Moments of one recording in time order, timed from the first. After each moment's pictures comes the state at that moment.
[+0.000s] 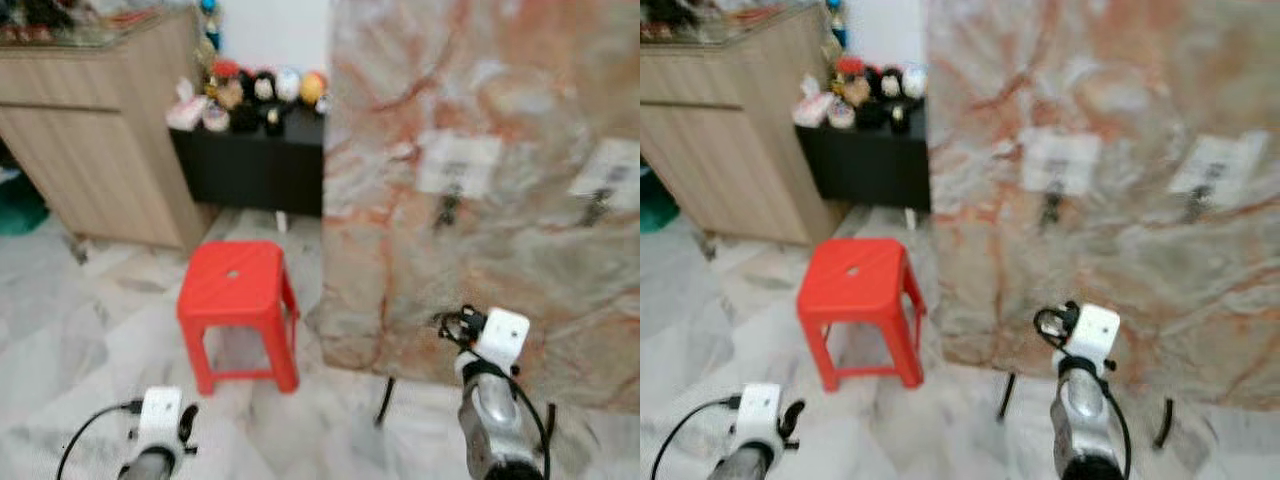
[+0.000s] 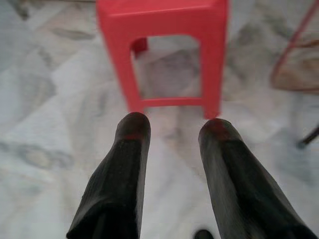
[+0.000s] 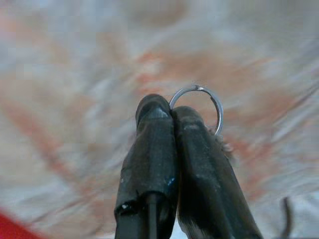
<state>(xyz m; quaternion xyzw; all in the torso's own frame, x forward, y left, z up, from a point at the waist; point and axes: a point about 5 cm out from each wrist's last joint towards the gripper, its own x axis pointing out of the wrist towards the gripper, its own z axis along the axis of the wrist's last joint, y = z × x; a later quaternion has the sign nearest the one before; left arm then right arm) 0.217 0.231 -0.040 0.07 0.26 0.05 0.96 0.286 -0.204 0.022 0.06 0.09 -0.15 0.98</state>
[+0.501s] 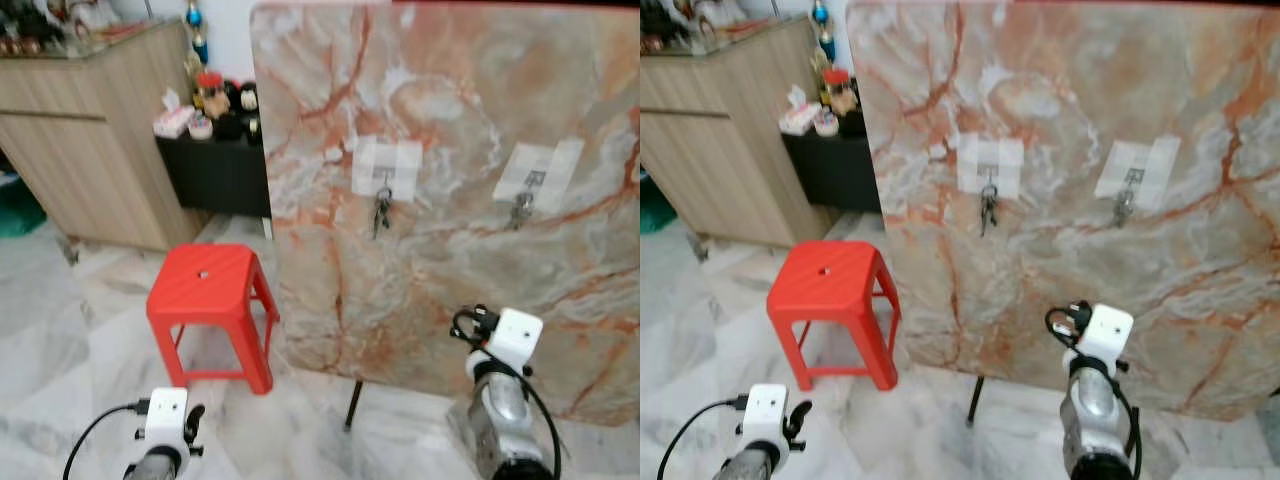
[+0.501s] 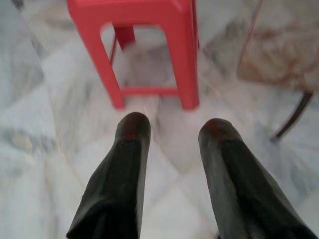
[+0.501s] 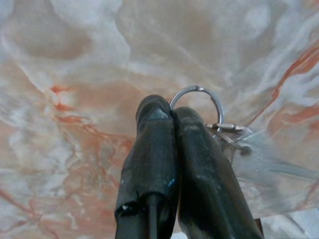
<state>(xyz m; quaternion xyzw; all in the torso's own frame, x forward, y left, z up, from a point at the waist) 0.212 0.239 -0.042 0.07 0.26 0.06 0.96 0.293 -0.198 0.027 0.07 0.08 -0.15 0.98</state>
